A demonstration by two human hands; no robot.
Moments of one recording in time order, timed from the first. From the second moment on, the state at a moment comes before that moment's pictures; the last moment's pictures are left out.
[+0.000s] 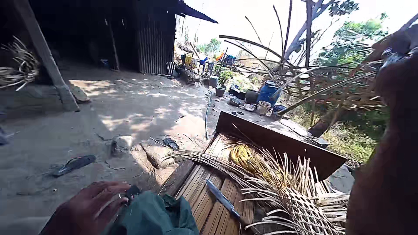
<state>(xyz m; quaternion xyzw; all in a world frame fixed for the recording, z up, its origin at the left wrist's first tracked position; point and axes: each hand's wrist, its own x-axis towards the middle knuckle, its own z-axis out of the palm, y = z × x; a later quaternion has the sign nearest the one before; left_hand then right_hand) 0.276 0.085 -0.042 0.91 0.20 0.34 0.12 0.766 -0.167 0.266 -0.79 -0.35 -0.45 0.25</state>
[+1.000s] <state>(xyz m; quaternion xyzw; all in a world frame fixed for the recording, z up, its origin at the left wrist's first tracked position) 0.105 0.187 0.086 0.61 0.41 0.65 -0.18 0.626 0.021 0.051 -0.38 -0.56 -0.08 0.73</state>
